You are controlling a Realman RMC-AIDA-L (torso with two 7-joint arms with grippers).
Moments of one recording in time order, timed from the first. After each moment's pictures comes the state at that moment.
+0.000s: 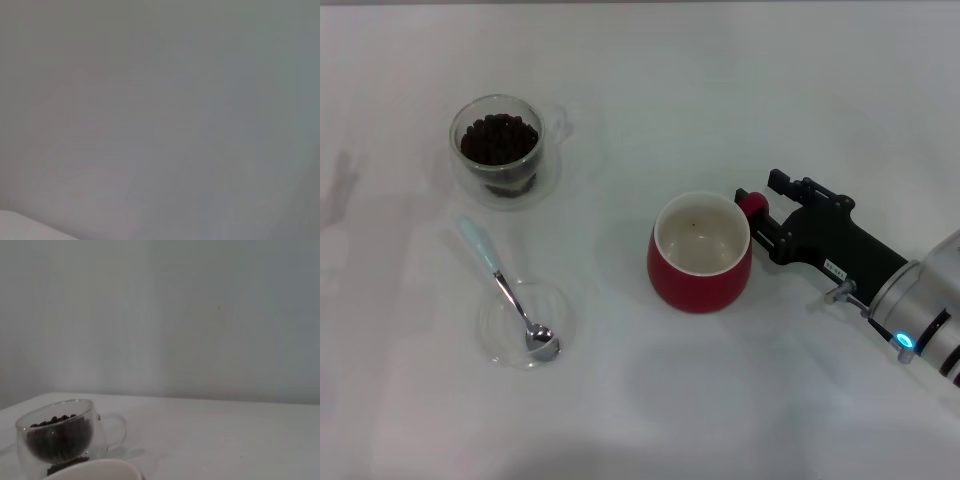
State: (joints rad) left arm -0.33 -2.06 2.12 0.02 -0.59 1.31 -0.73; right arm 0.22 2.01 -2.59 -0.42 0.60 -1.01 0.33
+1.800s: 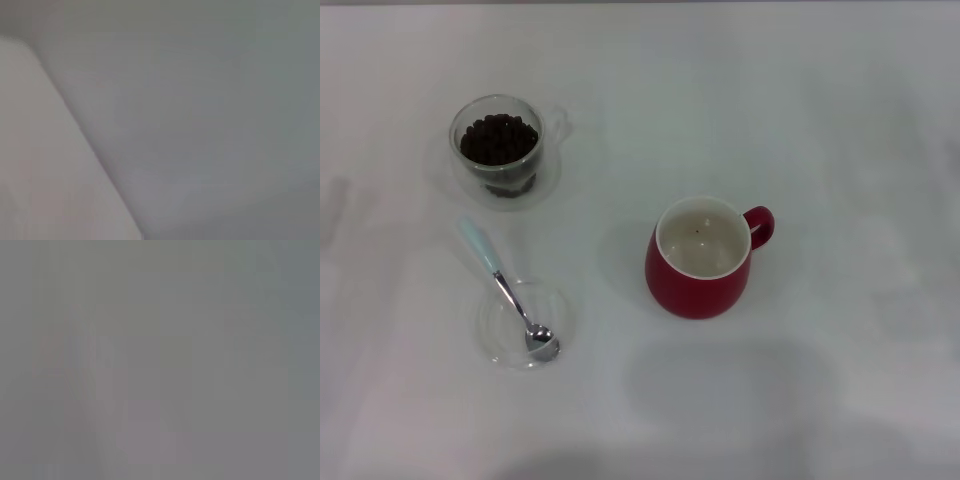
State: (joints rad) left arm -0.27 -1.99 2.13 0.01 -0.38 1.39 -1.52; right arm 0.21 2.01 -2.18 0.02 0.63 -1.52 0.64
